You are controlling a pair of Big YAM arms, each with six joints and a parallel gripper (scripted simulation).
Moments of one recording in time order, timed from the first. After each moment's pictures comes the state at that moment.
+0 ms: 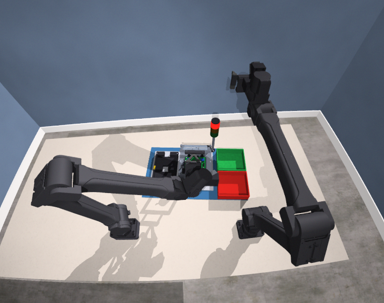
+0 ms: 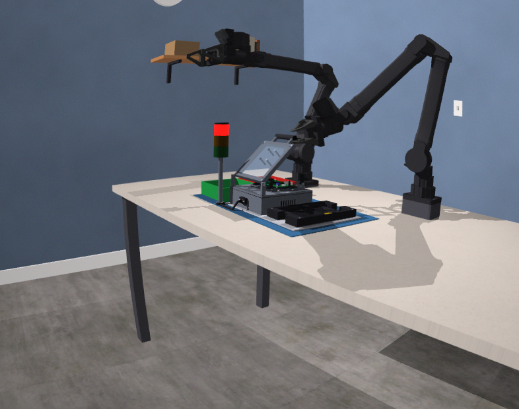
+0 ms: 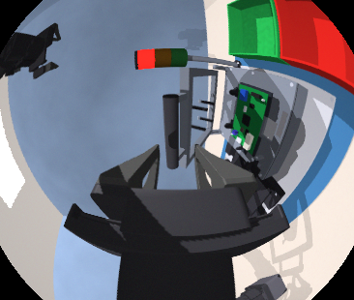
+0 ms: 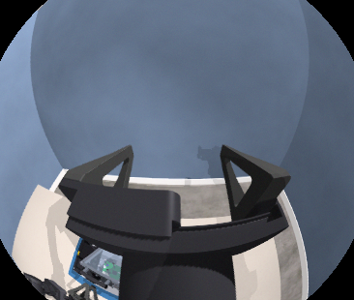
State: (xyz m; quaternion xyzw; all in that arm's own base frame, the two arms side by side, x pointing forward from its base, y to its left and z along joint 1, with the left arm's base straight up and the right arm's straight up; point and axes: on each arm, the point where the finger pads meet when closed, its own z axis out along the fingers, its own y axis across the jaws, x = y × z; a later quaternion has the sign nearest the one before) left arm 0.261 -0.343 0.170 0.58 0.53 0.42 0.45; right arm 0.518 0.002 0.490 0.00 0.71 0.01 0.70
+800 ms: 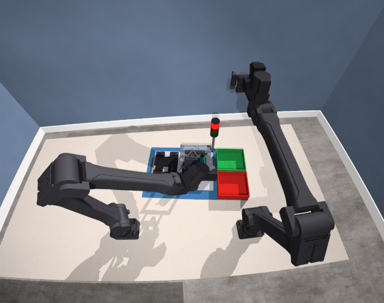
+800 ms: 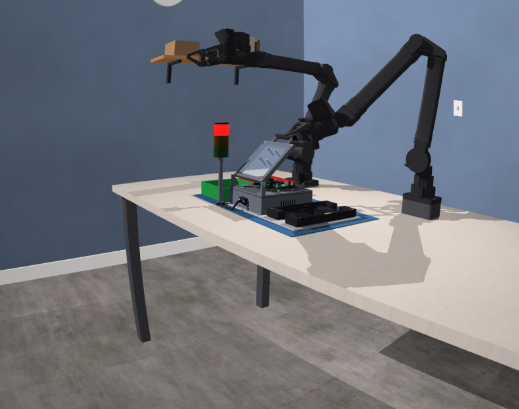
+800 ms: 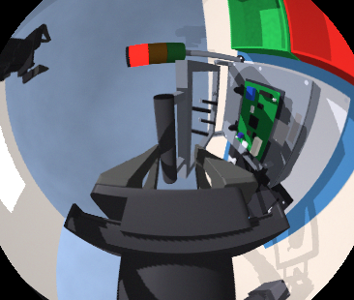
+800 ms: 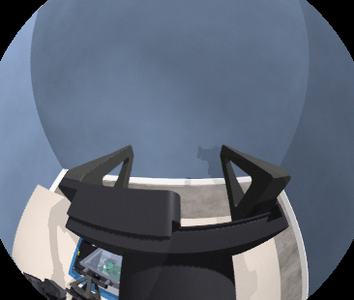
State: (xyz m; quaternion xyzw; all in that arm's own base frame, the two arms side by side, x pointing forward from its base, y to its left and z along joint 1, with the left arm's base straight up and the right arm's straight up) left arm 0.290 -0.339 0.160 0.59 0.53 0.42 0.45; right arm 0.518 0.002 0.490 0.00 0.71 0.01 0.70
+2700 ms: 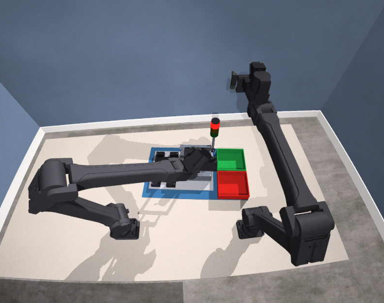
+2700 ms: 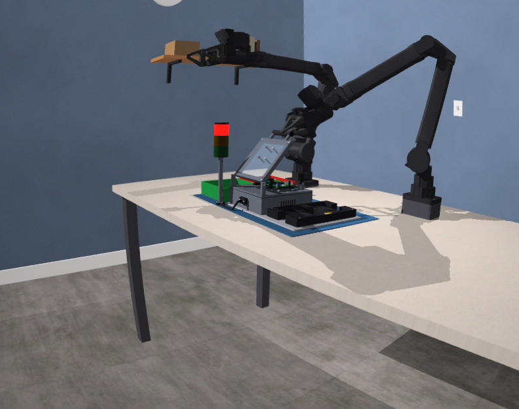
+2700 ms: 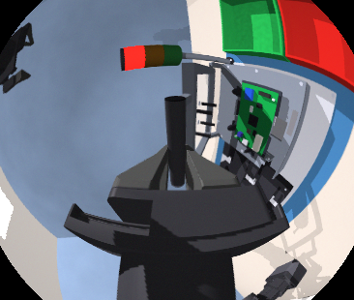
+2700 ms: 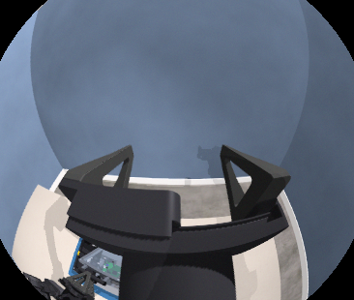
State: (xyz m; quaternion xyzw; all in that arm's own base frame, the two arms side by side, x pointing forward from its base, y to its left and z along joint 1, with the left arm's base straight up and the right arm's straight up) left arm 0.307 -0.343 0.179 0.63 0.56 0.36 0.40; right arm 0.518 0.002 0.490 0.00 0.71 0.01 0.70
